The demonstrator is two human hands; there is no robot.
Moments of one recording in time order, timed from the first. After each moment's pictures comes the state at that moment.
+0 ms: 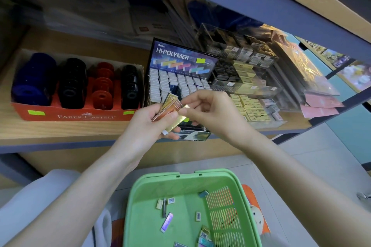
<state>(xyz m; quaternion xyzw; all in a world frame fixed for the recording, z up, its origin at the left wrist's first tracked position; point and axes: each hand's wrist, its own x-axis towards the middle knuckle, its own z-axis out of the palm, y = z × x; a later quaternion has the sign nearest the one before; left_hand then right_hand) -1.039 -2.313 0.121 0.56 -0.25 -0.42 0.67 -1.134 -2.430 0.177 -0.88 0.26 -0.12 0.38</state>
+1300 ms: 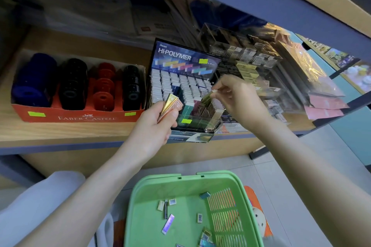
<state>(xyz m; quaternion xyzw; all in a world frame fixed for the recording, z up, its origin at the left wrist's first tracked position) -1.039 -2.317 0.124 0.62 -0.30 -0.37 0.63 -1.145 -2.499 0.172 -0.95 0.21 -0.19 0.11</state>
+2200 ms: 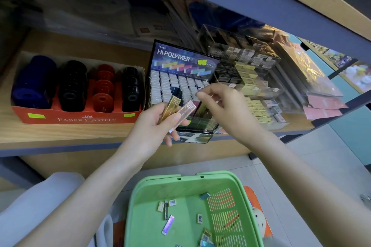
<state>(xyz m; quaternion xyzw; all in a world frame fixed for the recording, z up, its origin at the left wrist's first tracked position) -1.039 -2.318 0.121 0.58 -0.30 -0.39 0.65 -1.137 -2.459 0.172 -0.92 0.27 -0.18 0.21</state>
